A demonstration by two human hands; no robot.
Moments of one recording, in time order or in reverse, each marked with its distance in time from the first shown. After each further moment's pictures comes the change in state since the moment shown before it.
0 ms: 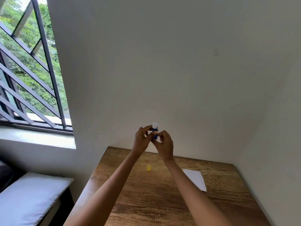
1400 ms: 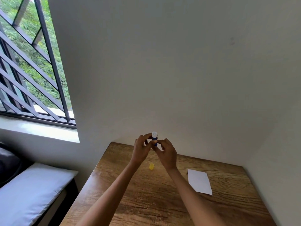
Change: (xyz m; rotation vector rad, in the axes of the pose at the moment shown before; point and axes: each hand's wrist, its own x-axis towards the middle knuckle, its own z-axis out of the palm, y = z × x) left_hand -0.027 -0.044 0.012 -0.002 0.060 -0.067; right_hand -0.020 0.043 0.014 -0.134 -0.115 -0.055
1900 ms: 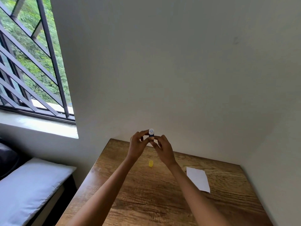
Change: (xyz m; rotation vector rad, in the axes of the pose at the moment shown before) left_hand 0.005 -0.004 -0.013 -0.075 0.010 -0.083; right_hand 0.009 -0.002 -0.001 0.093 -0.235 -0.040
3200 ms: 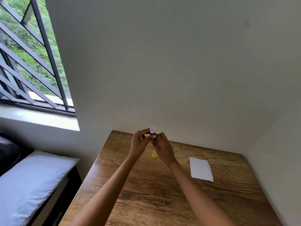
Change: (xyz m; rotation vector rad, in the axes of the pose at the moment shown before) left_hand -0.015 -0.020 -0.003 0.013 -0.004 -0.080; right_hand -0.020 0.010 0.028 -0.167 -0.049 -0.036
